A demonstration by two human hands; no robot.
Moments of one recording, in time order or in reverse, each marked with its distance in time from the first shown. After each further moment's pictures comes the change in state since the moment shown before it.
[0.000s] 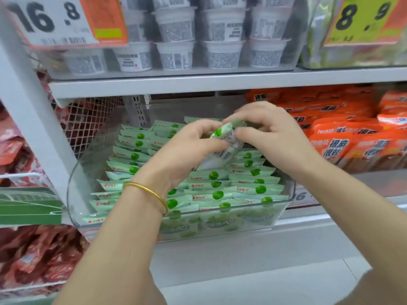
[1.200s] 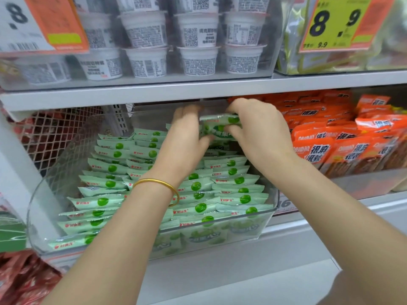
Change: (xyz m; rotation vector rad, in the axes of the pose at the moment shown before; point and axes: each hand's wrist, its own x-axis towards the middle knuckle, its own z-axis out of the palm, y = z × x) left_hand 0.053 -0.013 0.016 0.751 0.342 0.329; right_hand 0.024 0.012 -0.007 -0.719 0.180 -0.019
